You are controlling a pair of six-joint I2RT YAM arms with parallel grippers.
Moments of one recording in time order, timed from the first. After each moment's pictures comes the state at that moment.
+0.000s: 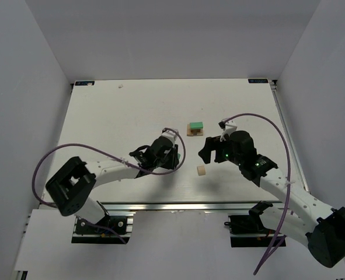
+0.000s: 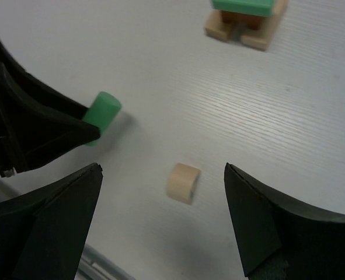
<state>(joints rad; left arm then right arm) -0.87 1.55 0.81 -0.02 -0.17 -0.51 0.58 0.96 0.62 -0.19 -0.05 0.30</state>
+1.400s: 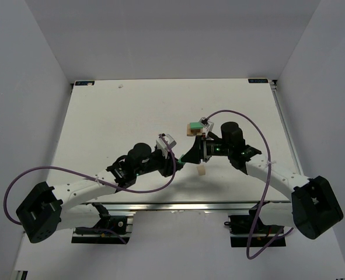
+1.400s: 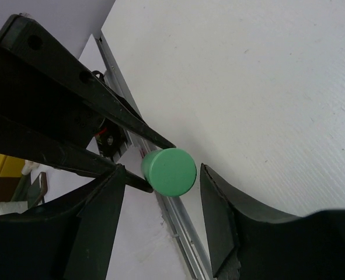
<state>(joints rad) -0.87 1.15 0.56 0.27 0.22 -0.22 0.56 1.23 0.67 0.14 -0.77 0.50</state>
